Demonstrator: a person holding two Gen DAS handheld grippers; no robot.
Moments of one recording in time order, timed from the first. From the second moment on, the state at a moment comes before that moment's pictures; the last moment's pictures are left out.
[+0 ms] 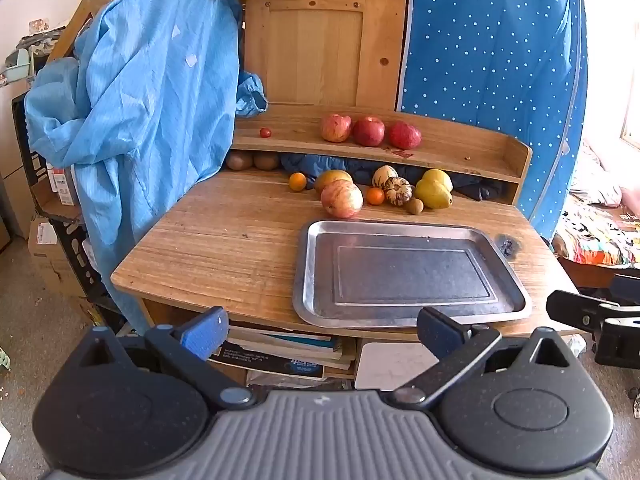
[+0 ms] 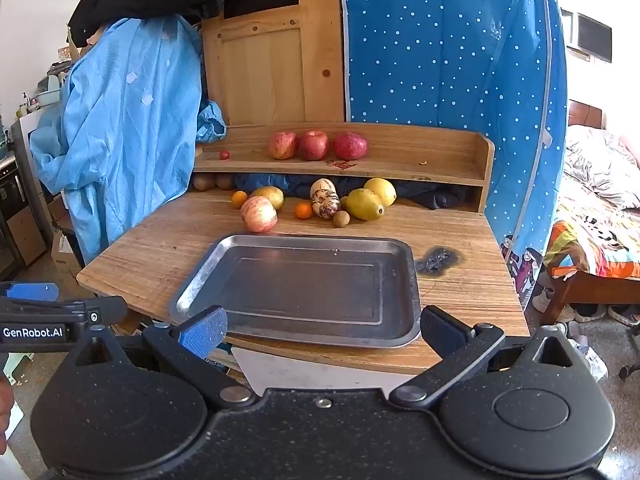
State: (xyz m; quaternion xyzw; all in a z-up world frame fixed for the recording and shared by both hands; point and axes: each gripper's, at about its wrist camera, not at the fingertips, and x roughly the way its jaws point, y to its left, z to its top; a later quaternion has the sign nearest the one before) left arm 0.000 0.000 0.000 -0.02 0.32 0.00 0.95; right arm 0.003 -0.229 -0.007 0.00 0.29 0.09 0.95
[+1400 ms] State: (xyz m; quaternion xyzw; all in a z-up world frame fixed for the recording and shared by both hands) left arm 0.045 0.013 -0.025 -0.01 0.37 -0.01 0.93; right arm 0.034 -0.216 -0.025 0.02 0.32 0.05 0.95
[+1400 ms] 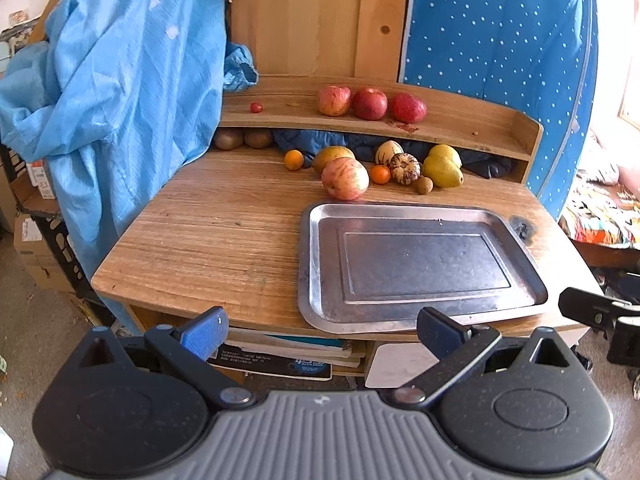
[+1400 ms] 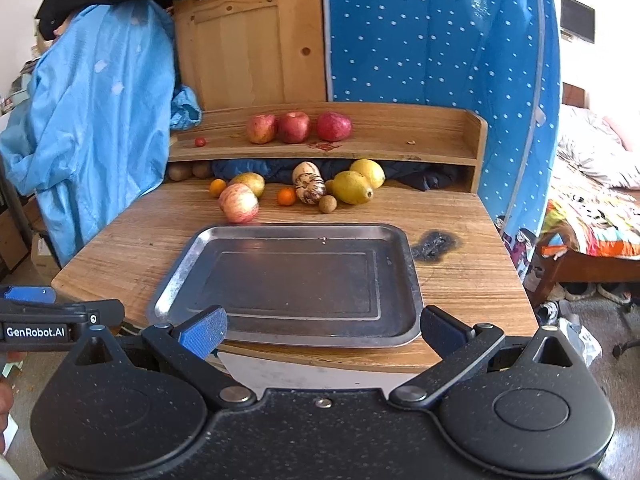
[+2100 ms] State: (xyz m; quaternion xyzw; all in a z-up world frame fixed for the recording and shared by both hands) left arm 0.140 -0.002 -0.043 -0.04 0.42 0.03 0.91; right arm 0.149 -0.230 -0.040 -0.03 0.33 0.13 0.94
